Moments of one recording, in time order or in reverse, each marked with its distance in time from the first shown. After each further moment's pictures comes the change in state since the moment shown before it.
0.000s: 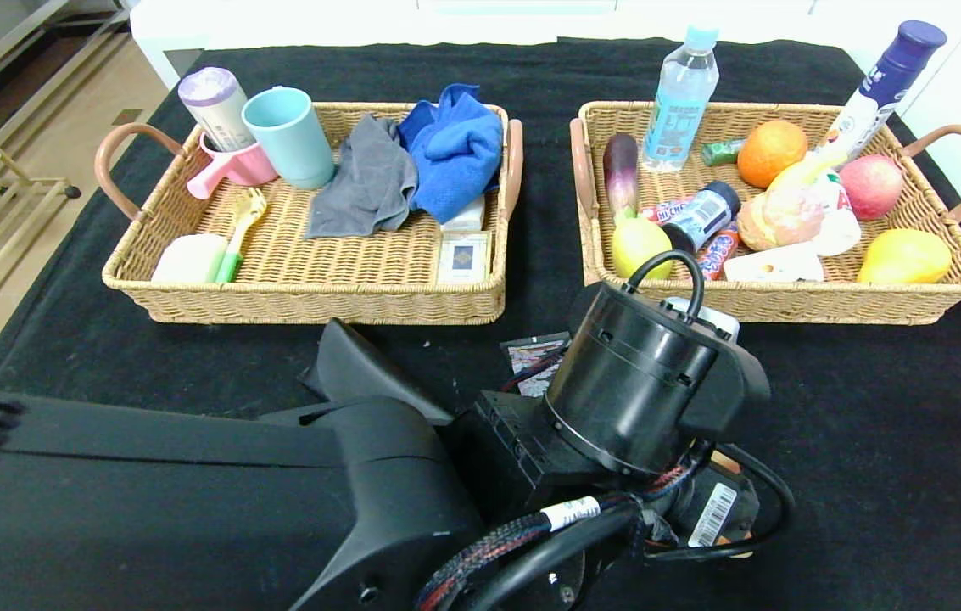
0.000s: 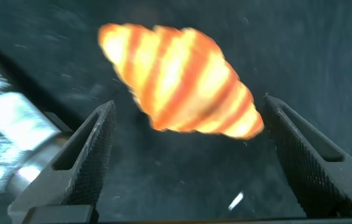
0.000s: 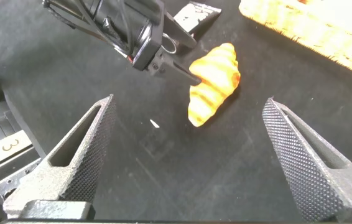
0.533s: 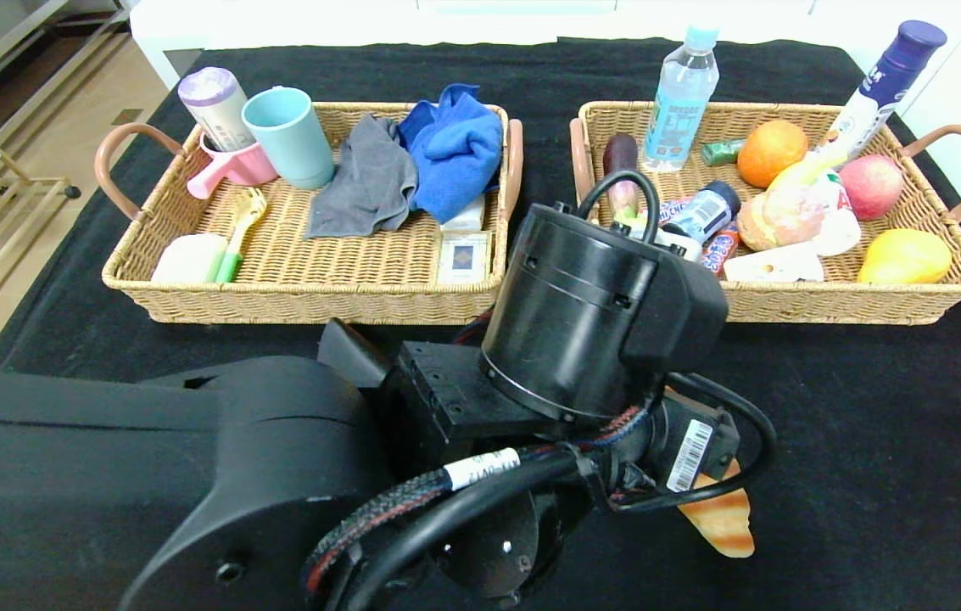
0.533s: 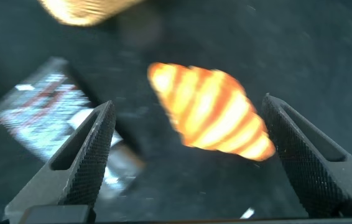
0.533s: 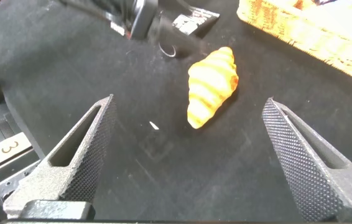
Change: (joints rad) left arm 0.017 -0.079 0.009 -0.040 0.083 0.001; right arm -0.001 -0.012 0.001 0.001 -0.001 0.000
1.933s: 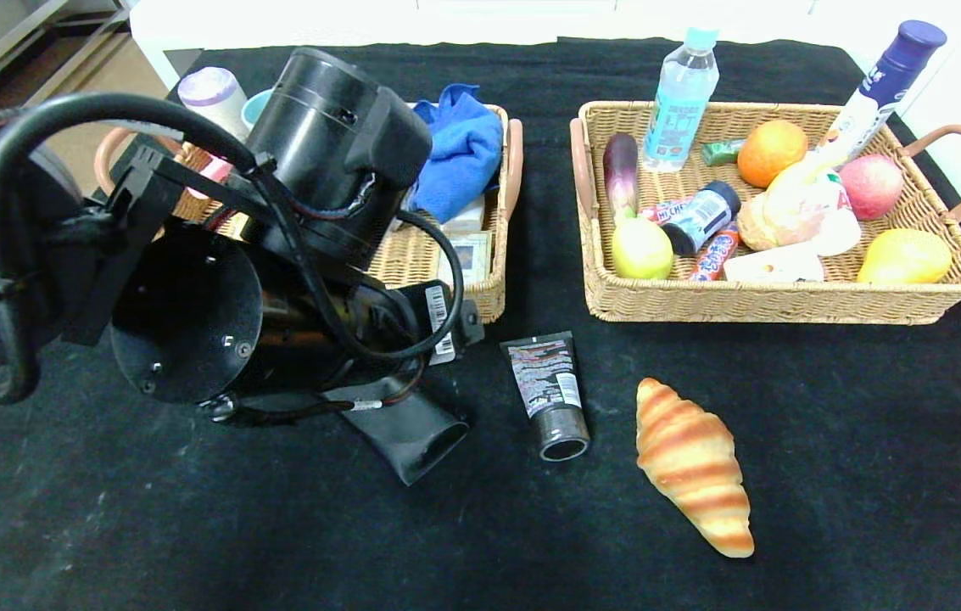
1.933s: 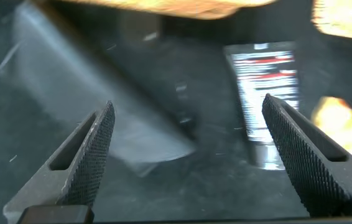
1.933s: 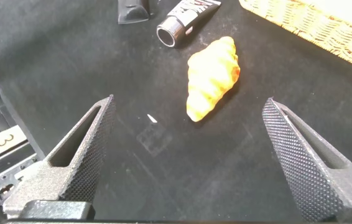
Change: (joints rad) left arm 0.281 -0.147 -0.175 0.645 0.126 -0.564; right arm -0.005 0.017 0.024 -0.004 0.000 -0.019
